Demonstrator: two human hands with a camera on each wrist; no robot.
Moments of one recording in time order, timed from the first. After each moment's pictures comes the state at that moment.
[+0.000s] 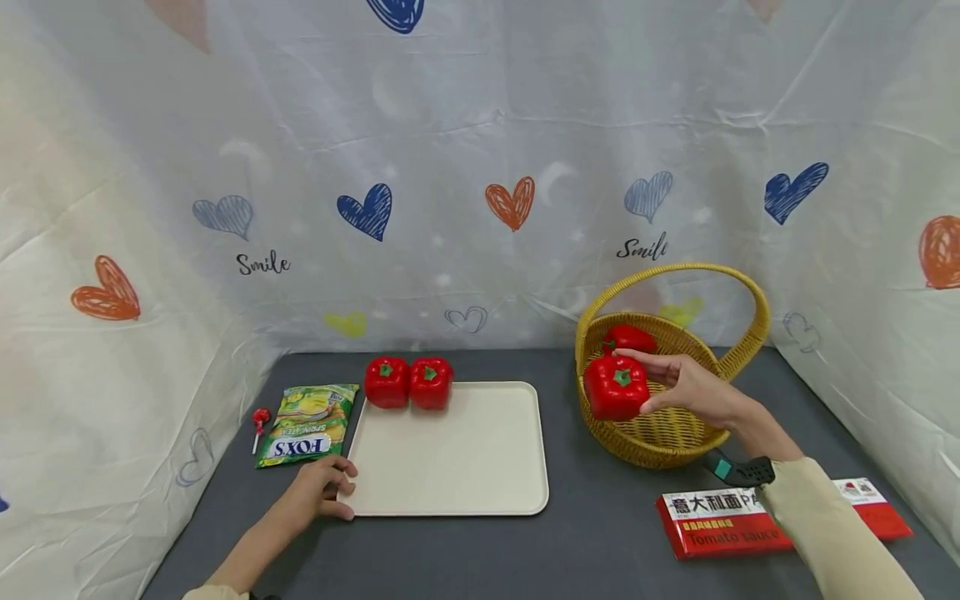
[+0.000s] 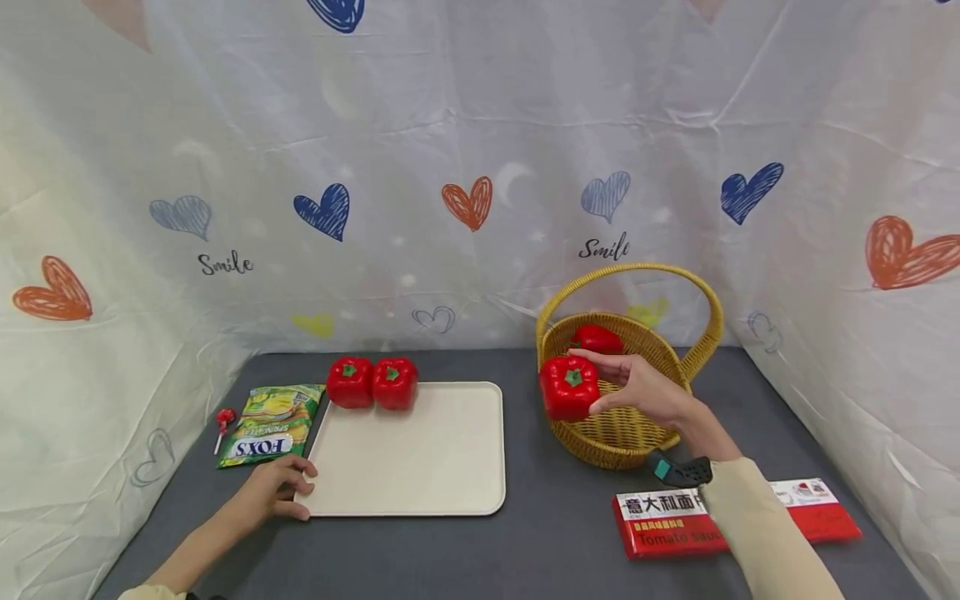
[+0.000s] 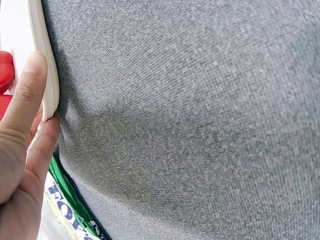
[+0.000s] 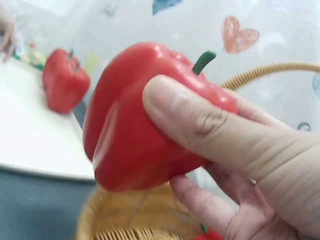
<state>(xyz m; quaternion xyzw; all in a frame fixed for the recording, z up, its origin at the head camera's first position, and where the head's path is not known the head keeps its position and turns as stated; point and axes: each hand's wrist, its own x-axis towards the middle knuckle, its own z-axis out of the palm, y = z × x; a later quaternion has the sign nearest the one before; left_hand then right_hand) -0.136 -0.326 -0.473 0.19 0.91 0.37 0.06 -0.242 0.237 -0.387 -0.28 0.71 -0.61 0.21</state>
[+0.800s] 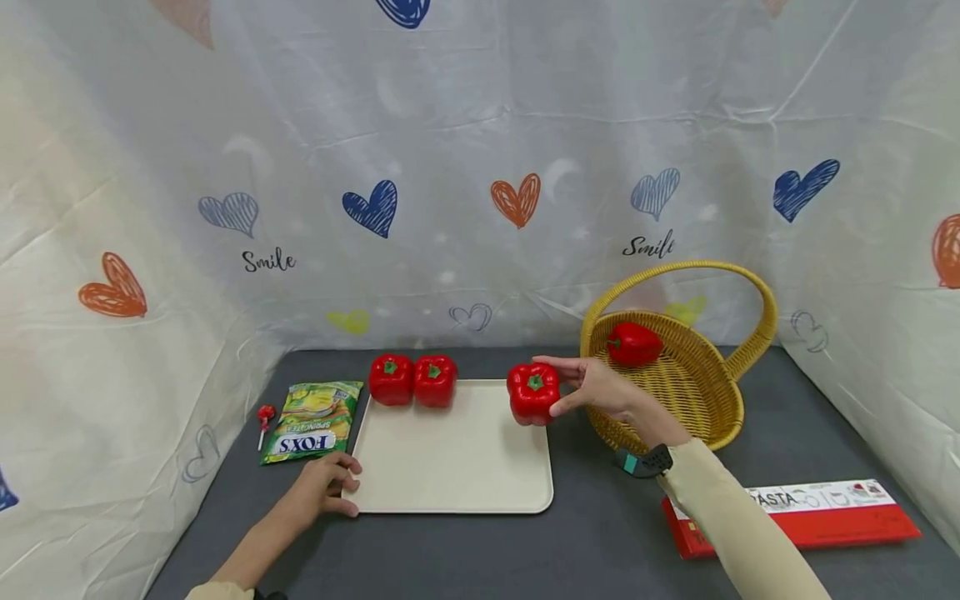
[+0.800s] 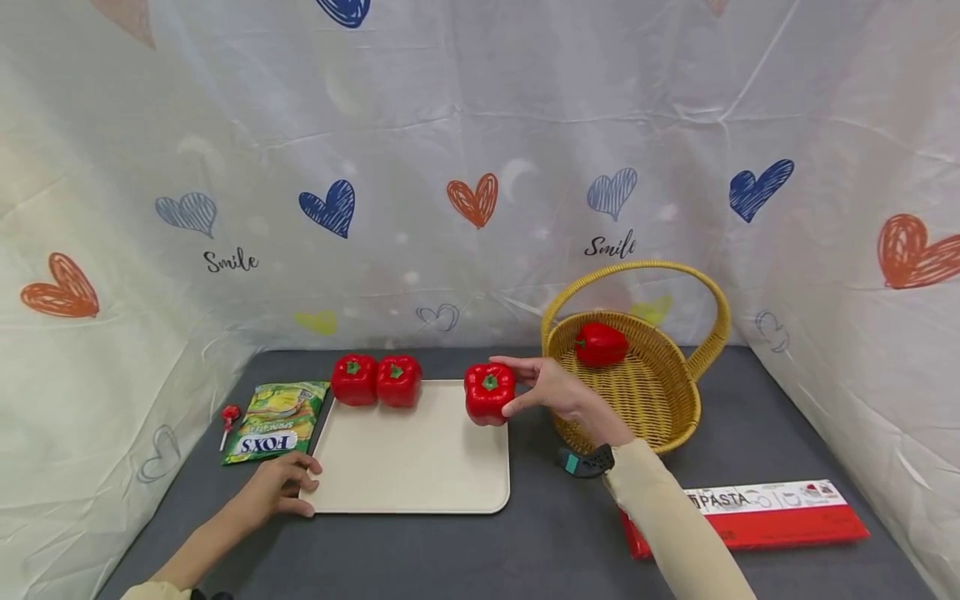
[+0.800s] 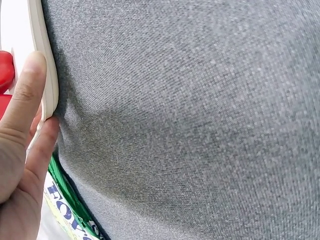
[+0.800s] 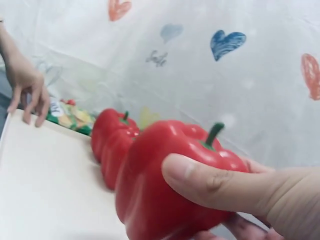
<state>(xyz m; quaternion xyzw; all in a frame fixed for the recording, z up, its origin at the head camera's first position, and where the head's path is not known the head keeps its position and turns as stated) -0.137 -0.328 -0.472 0.18 0.92 0.35 0.07 -0.256 0.117 -0.402 -0.21 0.70 -0.63 0.25</state>
